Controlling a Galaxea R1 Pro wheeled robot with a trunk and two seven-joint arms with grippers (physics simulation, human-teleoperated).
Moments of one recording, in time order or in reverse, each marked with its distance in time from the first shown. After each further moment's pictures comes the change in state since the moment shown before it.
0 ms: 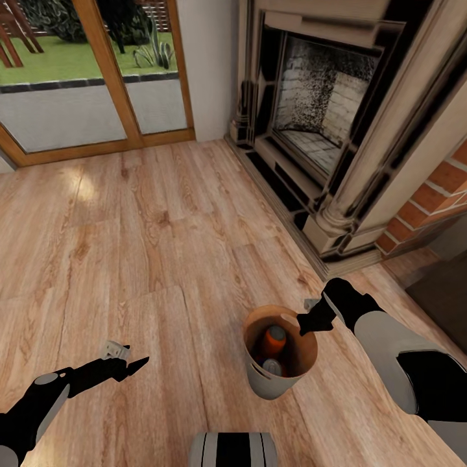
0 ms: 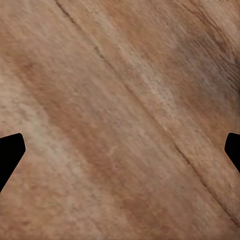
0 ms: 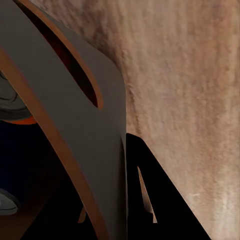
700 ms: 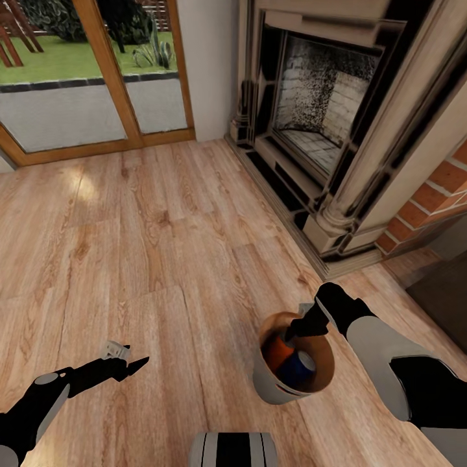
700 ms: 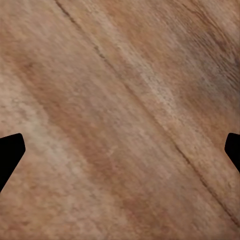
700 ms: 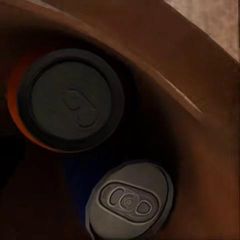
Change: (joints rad) left arm -0.001 0.000 -0.001 0.000 0.000 0.000 0.000; right arm 0.028 0.039 -0.013 -0.010 0.017 -0.002 -0.054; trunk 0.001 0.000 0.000
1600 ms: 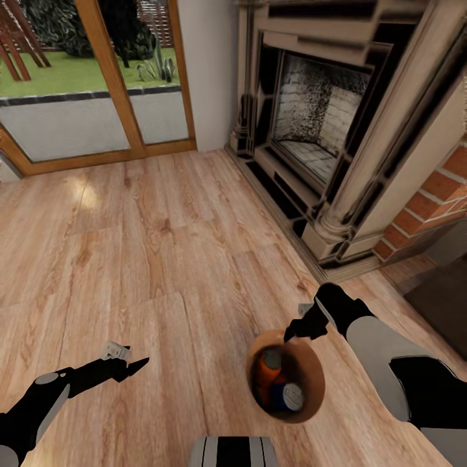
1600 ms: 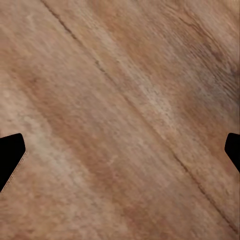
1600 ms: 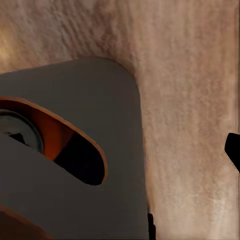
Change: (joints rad) left arm 0.000 0.000 -0.002 0.001 -0.002 0.012 0.001; right arm 0.001 0.002 0.001 0.000 -0.007 0.001 -0.001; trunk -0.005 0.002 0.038
